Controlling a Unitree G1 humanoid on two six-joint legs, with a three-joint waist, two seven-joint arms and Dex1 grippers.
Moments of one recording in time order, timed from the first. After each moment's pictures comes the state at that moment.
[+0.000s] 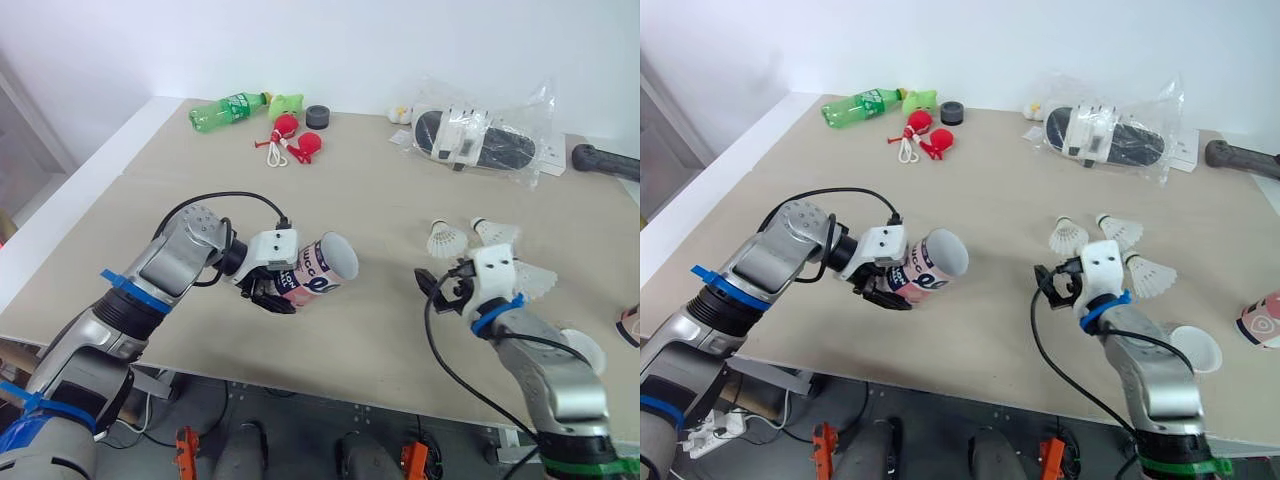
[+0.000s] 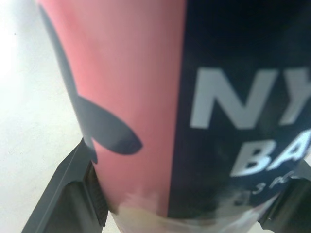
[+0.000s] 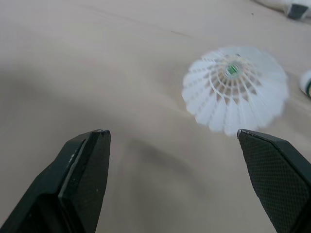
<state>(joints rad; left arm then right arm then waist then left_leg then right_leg) -0.87 0.63 -0.47 0.11 -0.05 0.52 -1.40 -0.20 -0.47 -0.11 -0.24 0.27 0.58 0.23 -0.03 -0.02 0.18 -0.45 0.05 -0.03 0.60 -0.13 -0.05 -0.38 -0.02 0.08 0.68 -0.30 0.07</state>
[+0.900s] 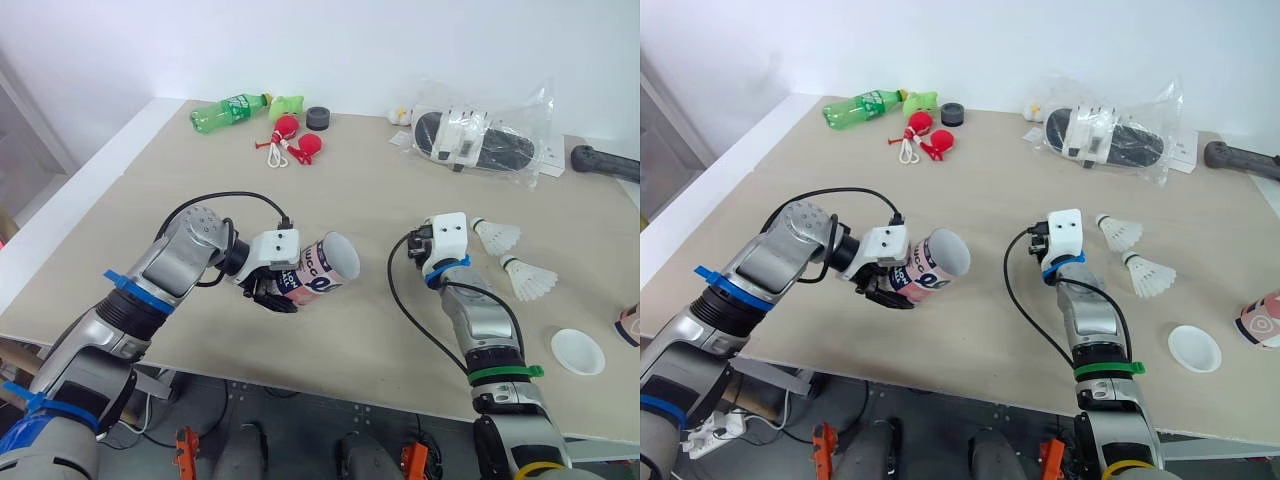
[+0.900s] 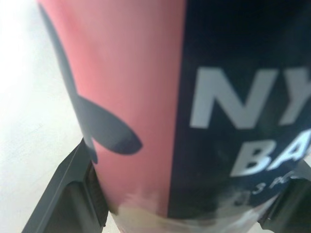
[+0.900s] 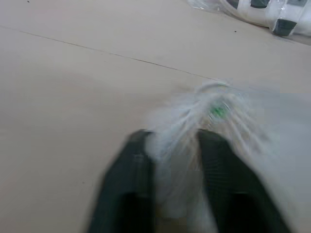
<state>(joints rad) -0.86 0.61 -0.47 0.11 -0.04 0.52 -1.38 -0.56 -0.31 -0.09 0.40 0.08 0.26 0.12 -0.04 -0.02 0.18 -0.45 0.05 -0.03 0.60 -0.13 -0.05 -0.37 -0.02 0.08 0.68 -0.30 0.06</state>
